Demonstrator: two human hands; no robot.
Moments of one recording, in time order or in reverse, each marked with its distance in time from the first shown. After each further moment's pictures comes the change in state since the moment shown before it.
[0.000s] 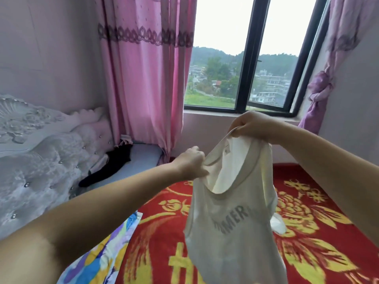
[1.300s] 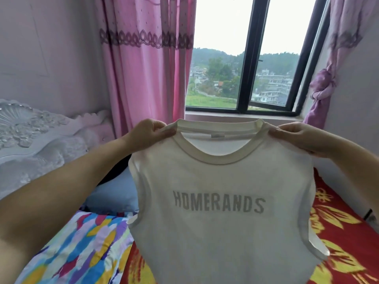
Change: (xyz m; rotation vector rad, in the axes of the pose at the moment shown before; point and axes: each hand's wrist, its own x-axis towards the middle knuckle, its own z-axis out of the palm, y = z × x) left_hand -0.019 -0.094 -0.074 -0.493 0.300 0.067; right_hand -0.034 0.103 -0.033 0.370 -0.032 0.068
